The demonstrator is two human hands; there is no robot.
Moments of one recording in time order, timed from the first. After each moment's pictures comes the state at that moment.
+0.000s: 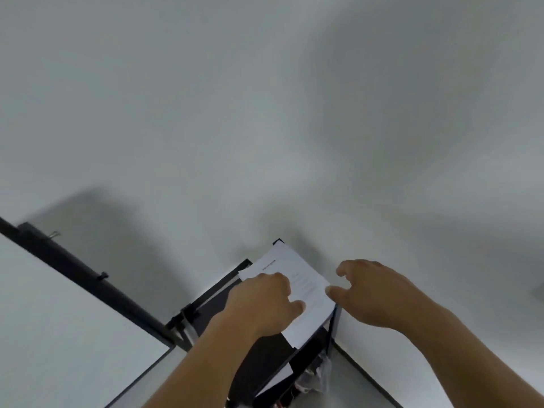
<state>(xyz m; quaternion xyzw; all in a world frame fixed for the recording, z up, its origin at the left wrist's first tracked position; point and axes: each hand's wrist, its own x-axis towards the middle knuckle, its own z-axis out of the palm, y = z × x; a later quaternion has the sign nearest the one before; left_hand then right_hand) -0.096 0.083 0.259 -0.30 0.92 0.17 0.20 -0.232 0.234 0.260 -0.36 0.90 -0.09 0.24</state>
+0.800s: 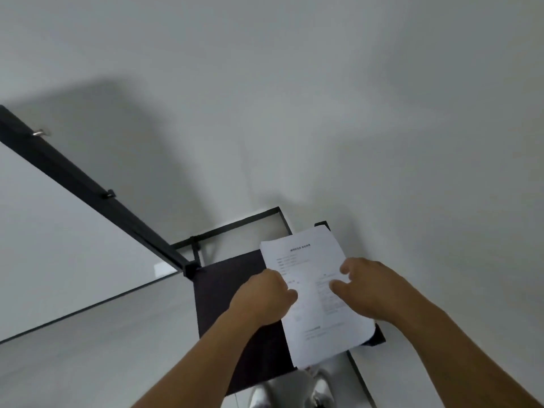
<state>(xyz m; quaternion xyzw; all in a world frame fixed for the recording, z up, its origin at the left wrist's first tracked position) -0.147 -0.038 0.082 -0.52 0.73 0.42 0.16 -0.341 0.054 0.115 -0.46 0.82 0.02 0.34</state>
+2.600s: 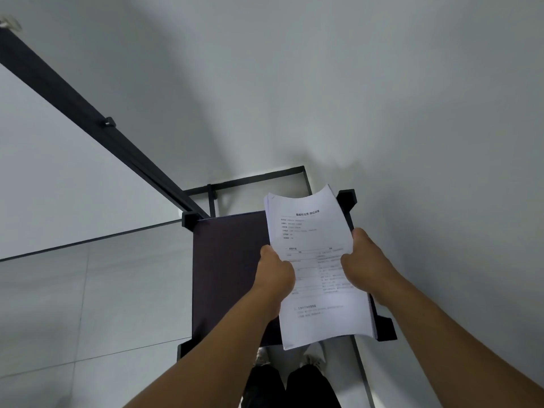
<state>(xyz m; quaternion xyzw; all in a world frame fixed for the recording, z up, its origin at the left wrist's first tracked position) -0.176 -0.017 -0.019 -0.69 0.38 0.60 -0.09 -0.366 0.018 -0.028 -0.38 0.79 -0.14 0.46</state>
